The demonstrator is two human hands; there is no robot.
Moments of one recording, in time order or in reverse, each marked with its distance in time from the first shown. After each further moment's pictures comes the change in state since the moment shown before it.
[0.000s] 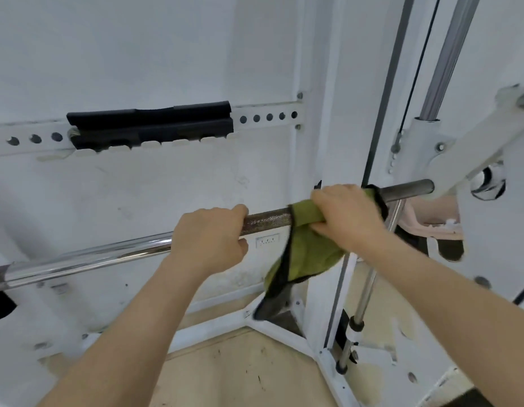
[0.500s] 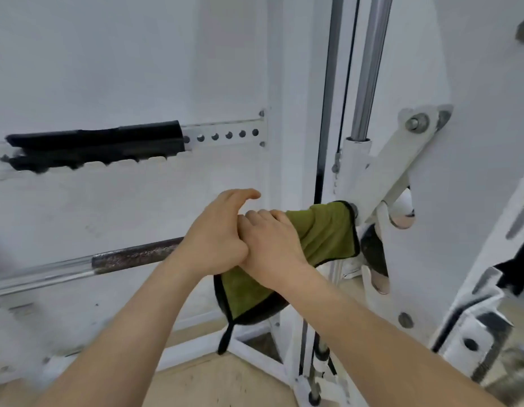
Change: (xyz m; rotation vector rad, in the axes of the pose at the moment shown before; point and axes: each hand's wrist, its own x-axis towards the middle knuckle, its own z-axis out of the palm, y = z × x) left_hand 0.062 0.141 -0.019 -0.733 -0.016 -0.027; right_hand -0.011 0.022 0.014 0.202 0.130 -0.069
